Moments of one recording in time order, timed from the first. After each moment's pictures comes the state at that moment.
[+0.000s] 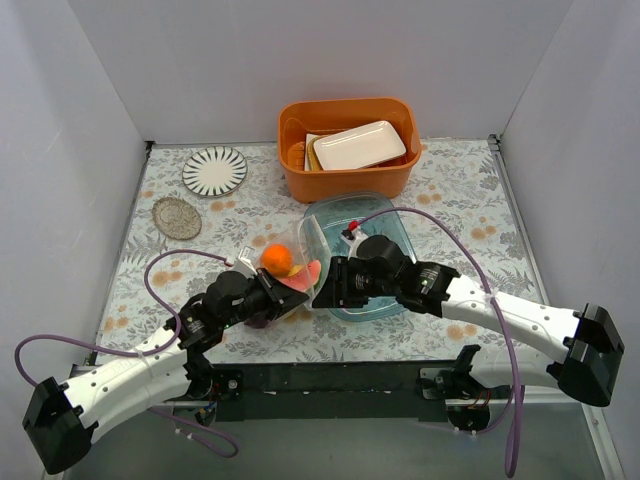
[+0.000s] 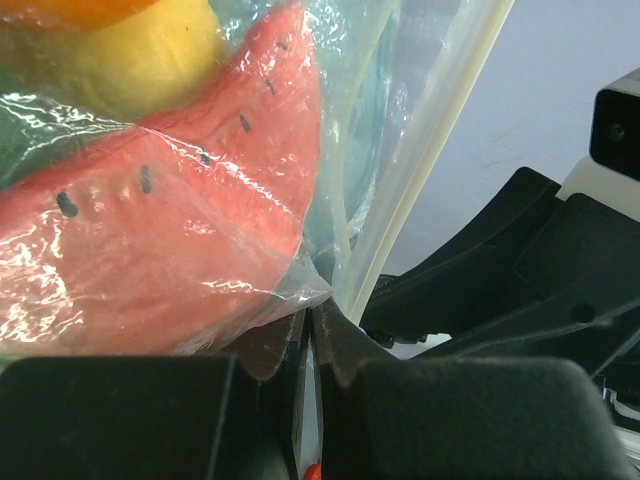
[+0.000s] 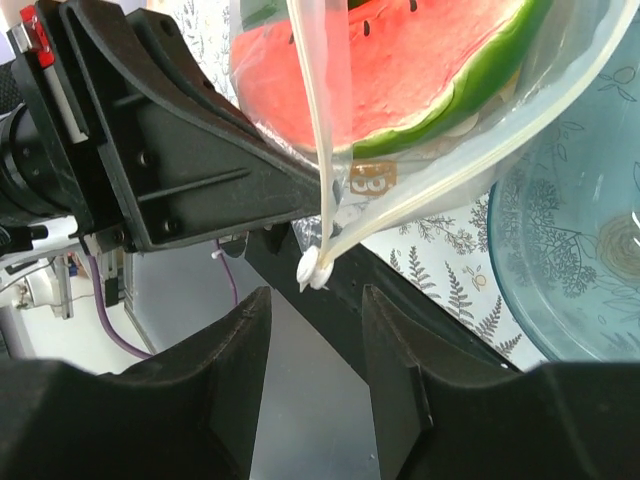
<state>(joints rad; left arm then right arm) -0.81 0.69 0.35 -0.05 0.08 -1.37 1.04 1.16 0.86 -0.32 -0.21 0.94</state>
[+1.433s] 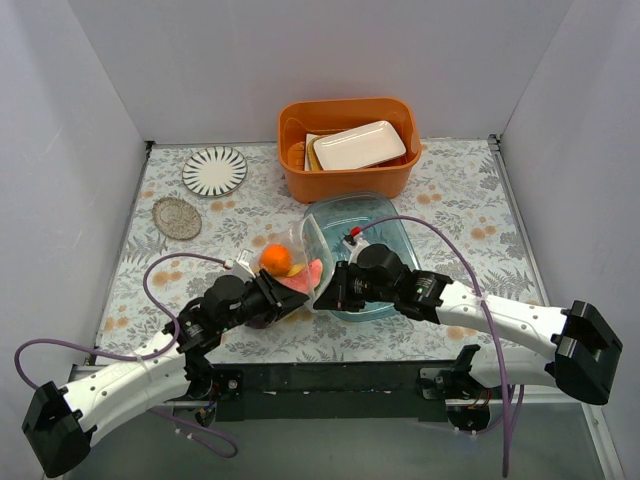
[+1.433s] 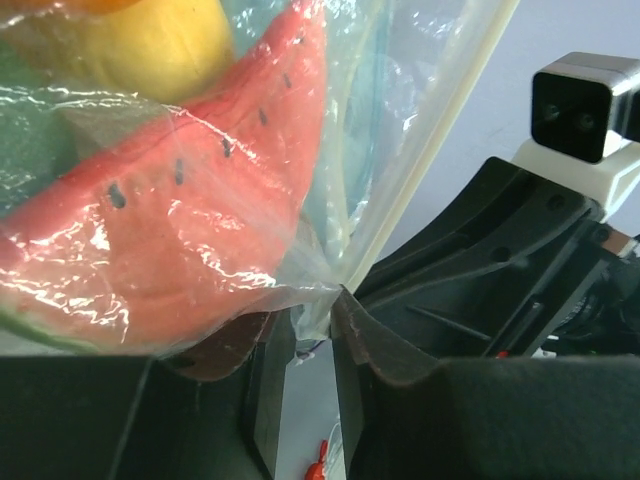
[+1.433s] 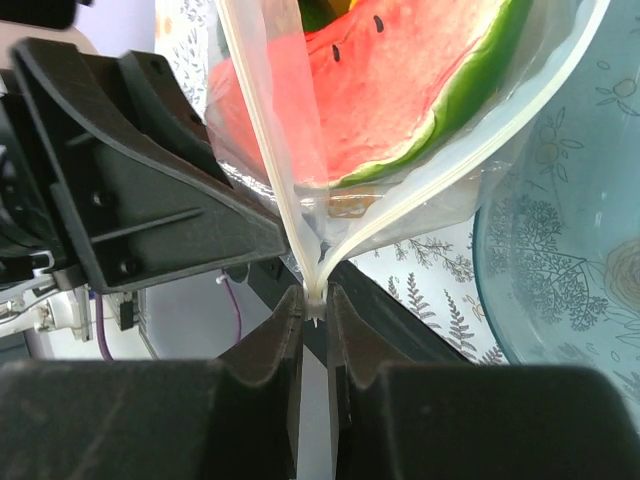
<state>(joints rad) -0.81 0.65 0.31 -0.02 0.09 -1.37 1.04 1.18 0.74 -0.13 -0.19 1.00</state>
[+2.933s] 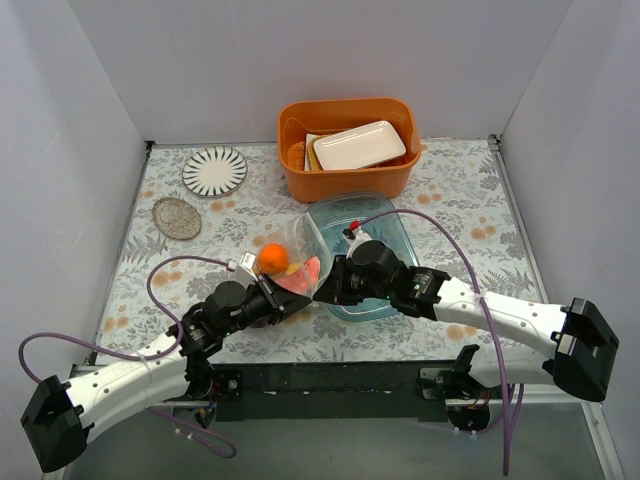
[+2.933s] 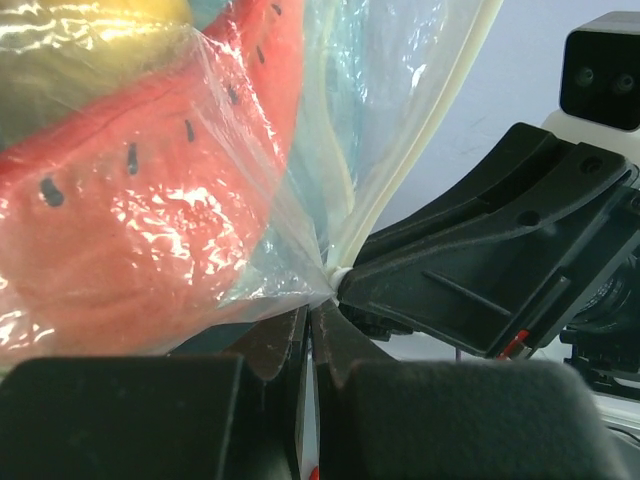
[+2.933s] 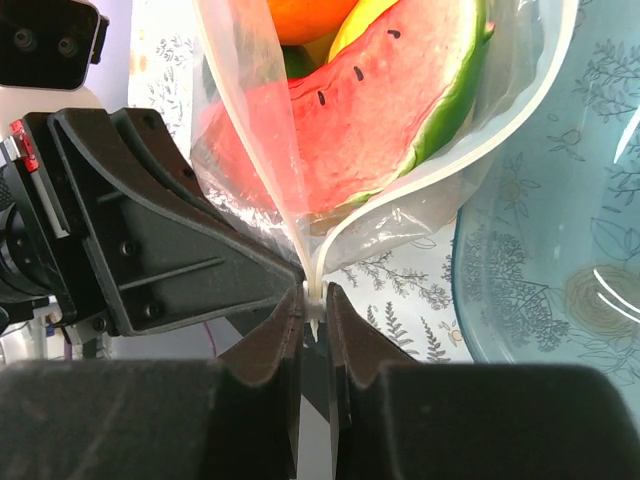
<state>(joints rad) -0.86 0.66 0.25 0.10 0.06 -1.37 1.05 1.20 0.80 -0.18 -0.07 0.96</state>
